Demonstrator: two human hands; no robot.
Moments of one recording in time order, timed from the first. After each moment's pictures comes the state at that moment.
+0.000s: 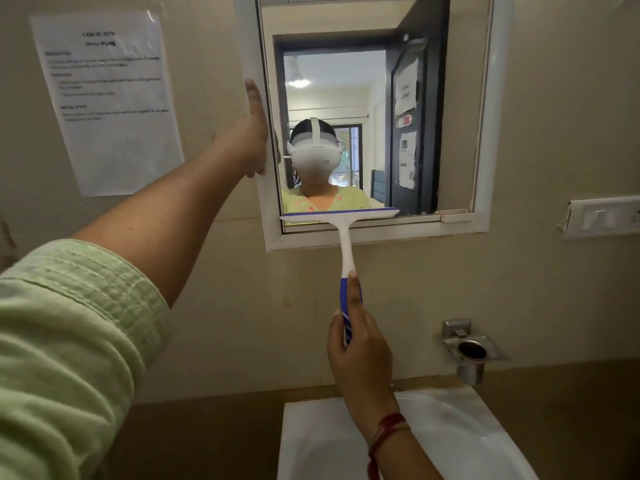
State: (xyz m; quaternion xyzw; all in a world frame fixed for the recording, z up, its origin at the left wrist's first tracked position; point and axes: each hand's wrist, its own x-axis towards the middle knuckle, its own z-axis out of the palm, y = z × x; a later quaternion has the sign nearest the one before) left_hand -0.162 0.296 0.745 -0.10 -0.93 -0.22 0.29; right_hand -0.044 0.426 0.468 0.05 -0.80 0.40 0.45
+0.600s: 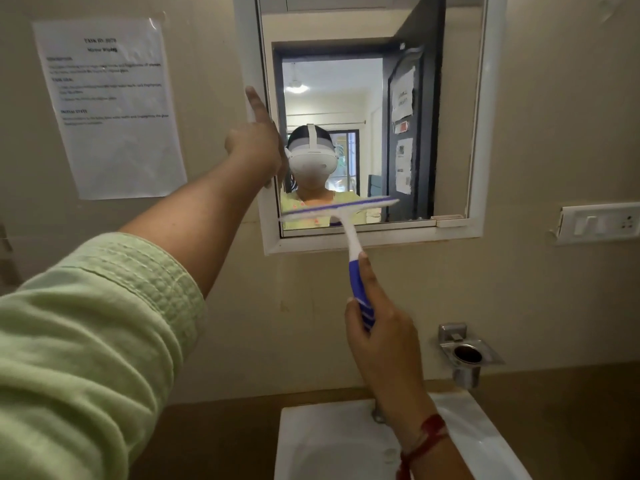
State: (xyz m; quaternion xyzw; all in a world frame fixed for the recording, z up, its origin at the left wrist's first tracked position) left_hand -0.140 0.321 0.744 0.01 -0.95 -0.05 0.30; right_hand -0.022 0.453 0.507 0.11 -0.79 0.40 0.46
